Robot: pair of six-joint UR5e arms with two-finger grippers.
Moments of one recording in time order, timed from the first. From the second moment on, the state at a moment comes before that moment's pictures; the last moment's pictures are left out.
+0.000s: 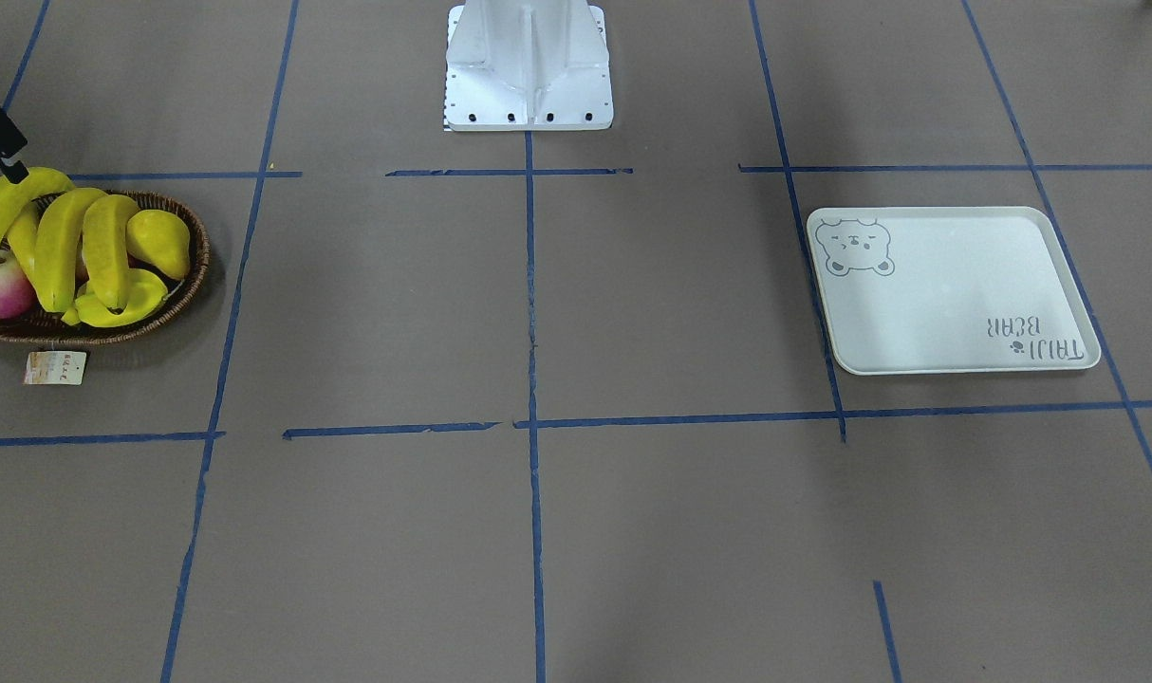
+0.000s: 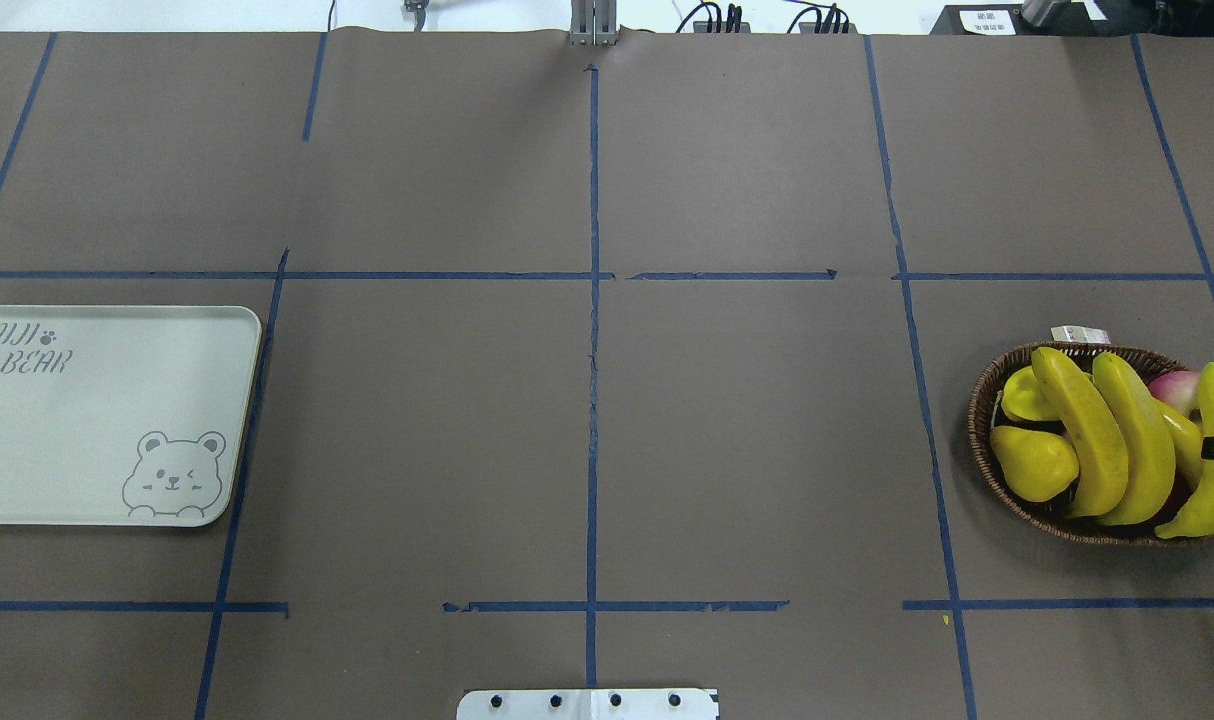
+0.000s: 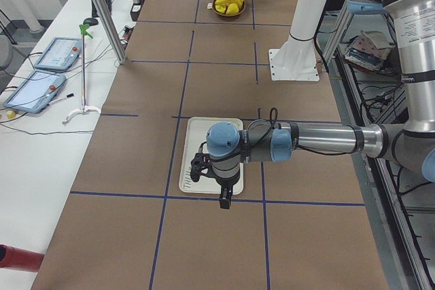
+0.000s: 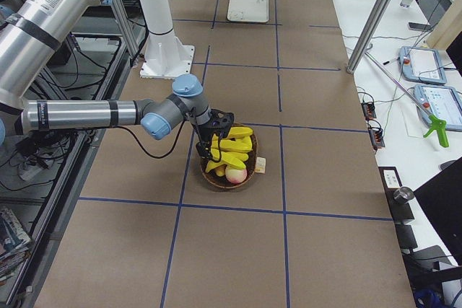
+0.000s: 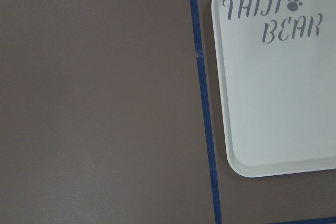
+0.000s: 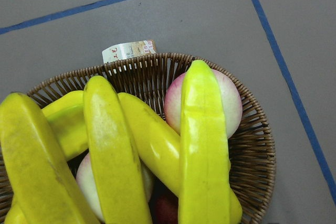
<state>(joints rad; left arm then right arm) -1.55 -1.29 -1.87 -1.48 -2.32 0.17 0.81 -2.17 2.14 -0.88 1.86 1.26</state>
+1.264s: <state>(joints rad) -1.55 -1.29 -1.86 -1.48 -2.32 0.17 0.62 -2.20 2.11 -0.88 1.73 1.37</state>
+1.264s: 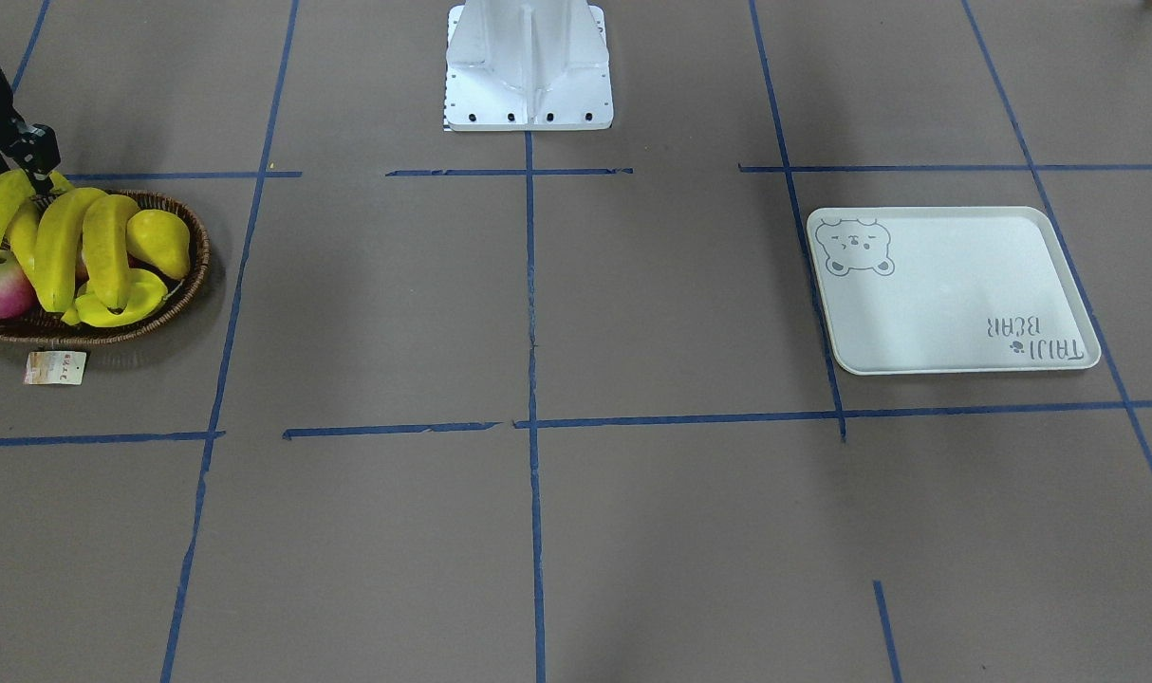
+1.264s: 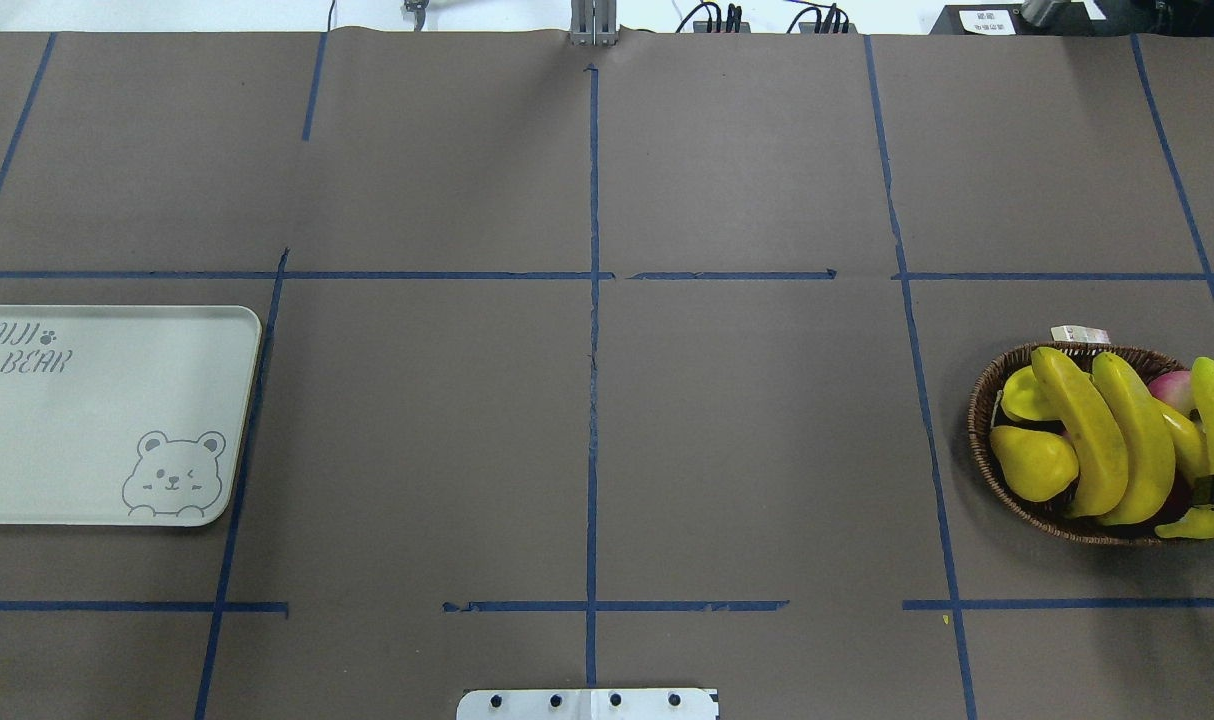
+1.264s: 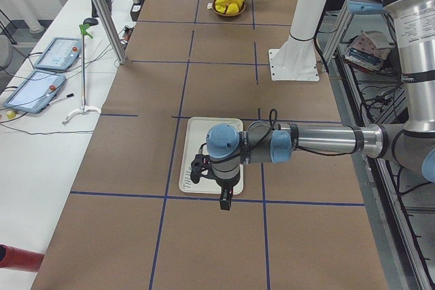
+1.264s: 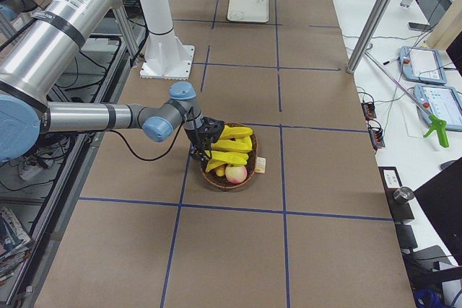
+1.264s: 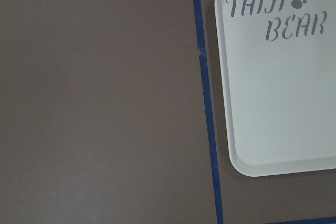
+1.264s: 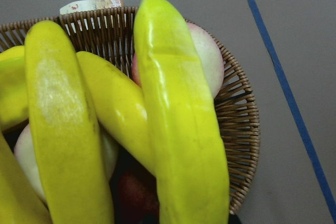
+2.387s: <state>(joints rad) -1.55 -1.32 -1.88 -1.48 -2.32 0.16 0.72 -2.26 2.22 -0.87 1.86 1.17</state>
